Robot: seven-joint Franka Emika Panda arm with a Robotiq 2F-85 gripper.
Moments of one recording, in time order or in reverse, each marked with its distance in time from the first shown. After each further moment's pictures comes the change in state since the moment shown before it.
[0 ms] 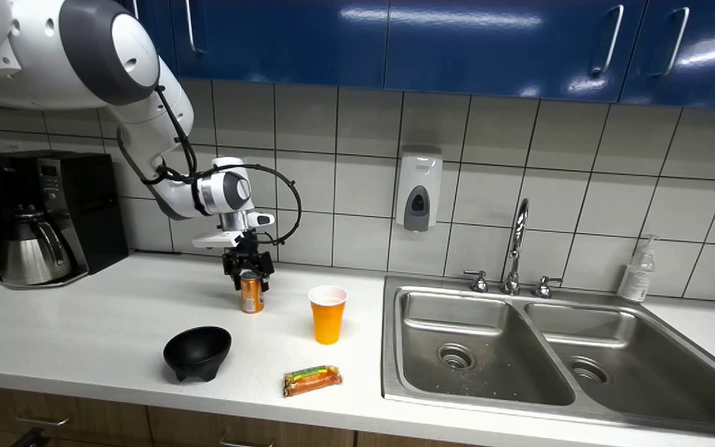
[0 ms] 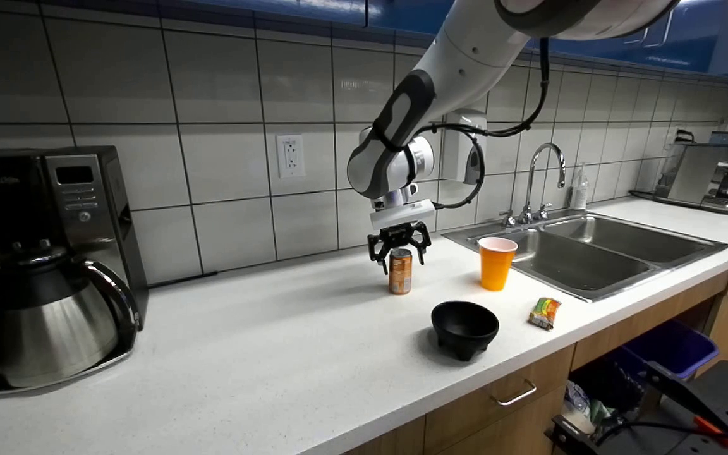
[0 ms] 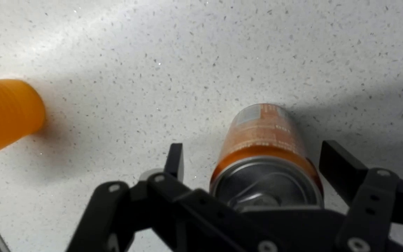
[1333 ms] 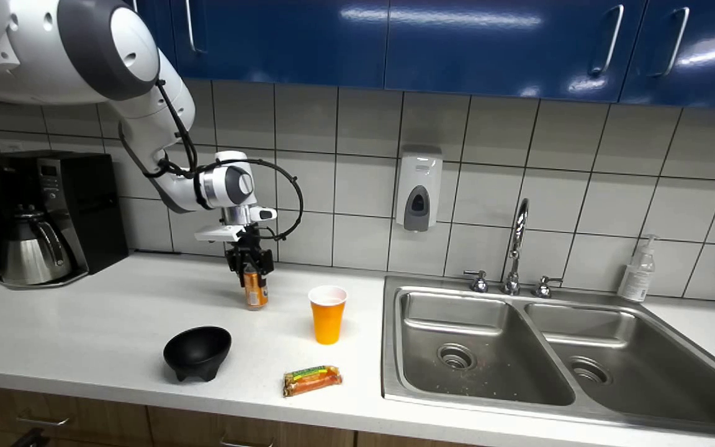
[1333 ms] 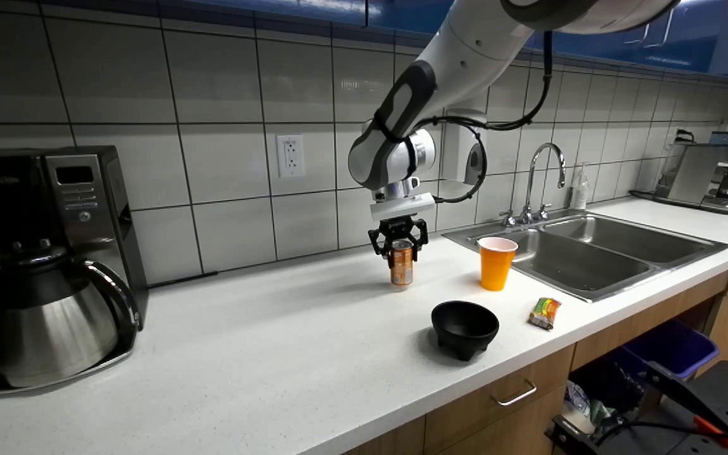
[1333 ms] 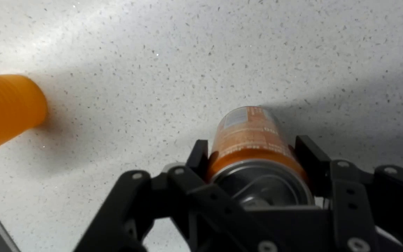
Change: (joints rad) arm -0.009 -0.021 -0.001 0.007 0.031 -0.004 -0.008
